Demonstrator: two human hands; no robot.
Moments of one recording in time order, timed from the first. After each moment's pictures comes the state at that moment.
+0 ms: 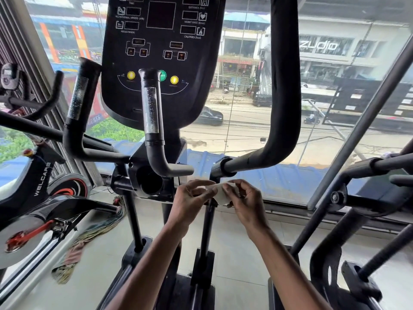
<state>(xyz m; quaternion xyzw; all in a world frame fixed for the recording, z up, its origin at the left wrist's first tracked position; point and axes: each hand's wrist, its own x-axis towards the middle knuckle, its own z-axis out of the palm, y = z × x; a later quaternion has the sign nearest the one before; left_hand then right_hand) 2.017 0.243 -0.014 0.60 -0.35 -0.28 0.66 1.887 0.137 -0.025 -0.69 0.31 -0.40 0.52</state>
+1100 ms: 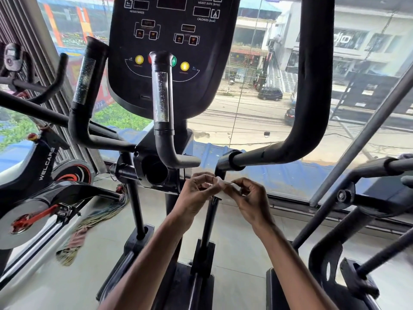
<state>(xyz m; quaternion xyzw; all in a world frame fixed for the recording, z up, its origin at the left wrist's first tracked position) 2.032 0.241 -0.031 0.57 -0.36 -0.33 0.66 1.893 0.136 -0.032 -0.73 0.30 -0.37 0.48</state>
